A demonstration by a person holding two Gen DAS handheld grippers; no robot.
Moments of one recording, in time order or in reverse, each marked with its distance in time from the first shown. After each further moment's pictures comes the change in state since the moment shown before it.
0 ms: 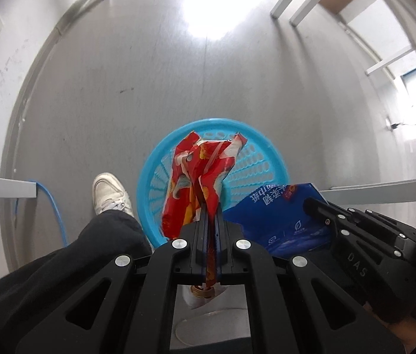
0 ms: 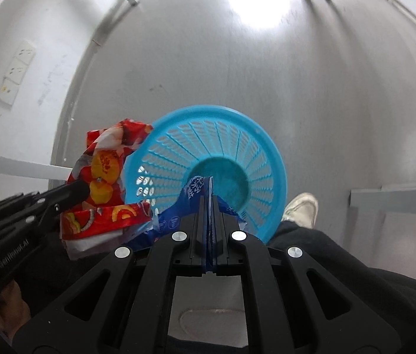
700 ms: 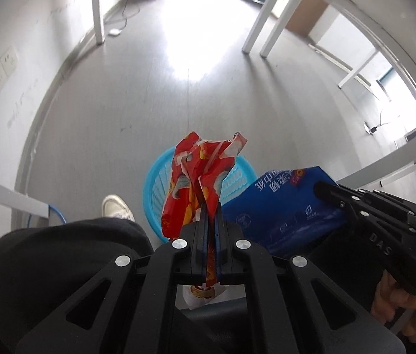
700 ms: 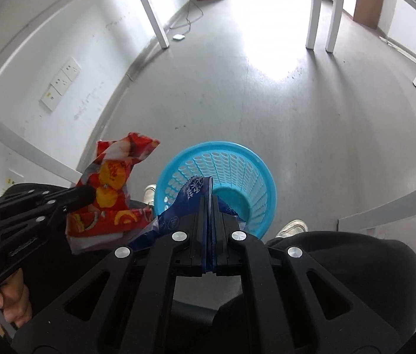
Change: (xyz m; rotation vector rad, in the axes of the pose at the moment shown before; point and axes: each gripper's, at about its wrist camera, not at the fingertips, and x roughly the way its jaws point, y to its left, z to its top) left arm -0.106 -0.011 -0.081 0.087 -0.220 -0.051; right arm -0.126 0.021 -0.079 -0.124 -0.266 0.024
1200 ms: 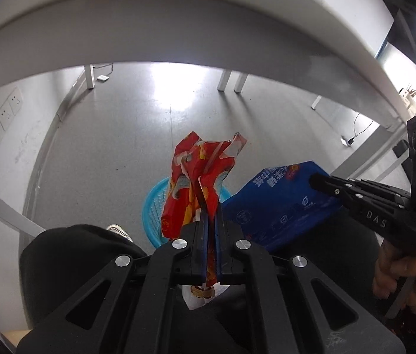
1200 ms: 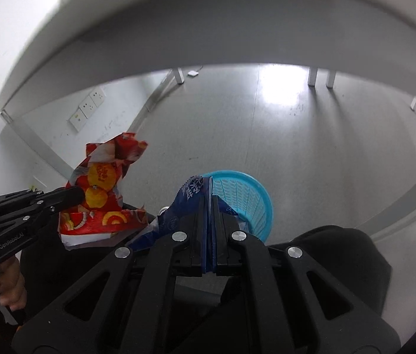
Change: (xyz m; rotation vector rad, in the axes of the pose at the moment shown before) left arm -0.085 -0.015 -0.028 0.118 -0.207 -0.049; right arm -0.097 0.000 -0.019 -0.037 -0.177 0.046
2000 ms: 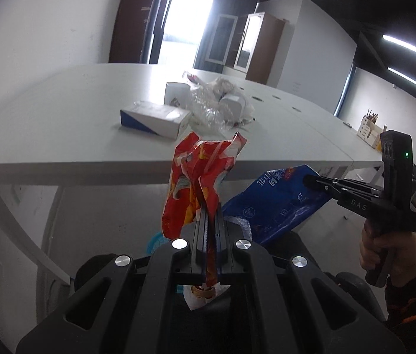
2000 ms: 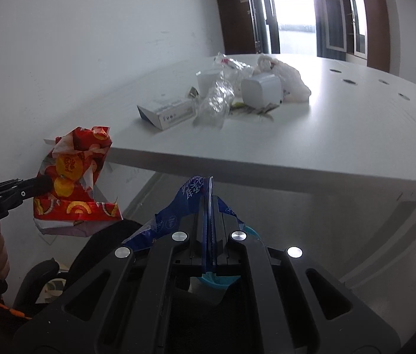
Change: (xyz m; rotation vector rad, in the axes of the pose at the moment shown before) left arm -0.198 -0.028 -0.008 0.088 -0.280 -0.057; right arm -0.187 0.023 0.010 -0.125 -0.267 0.053
